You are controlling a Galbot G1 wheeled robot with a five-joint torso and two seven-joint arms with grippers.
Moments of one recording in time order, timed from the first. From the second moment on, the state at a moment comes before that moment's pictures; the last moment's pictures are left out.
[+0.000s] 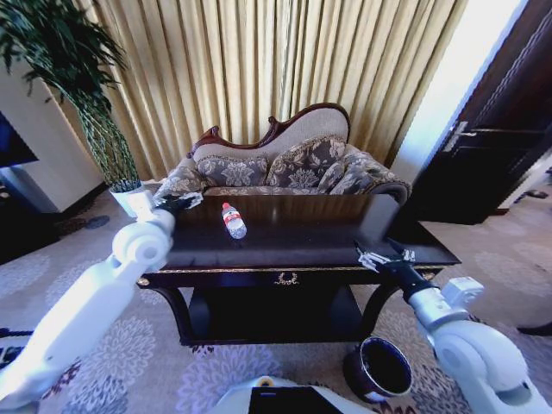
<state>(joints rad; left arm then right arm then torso) 0.59 -0.78 -0.08 -2.02 -1.28 0.42 -0.83 -1.69 1.06 0.92 2.41 0.71 -0.38 0.05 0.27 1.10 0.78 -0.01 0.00</state>
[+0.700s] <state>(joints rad) 0.20 -0.99 0.31 -1.94 -1.57 0.34 -1.31 -1.64 1.03 0.90 2.32 0.71 -0.38 0.05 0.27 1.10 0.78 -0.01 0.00</state>
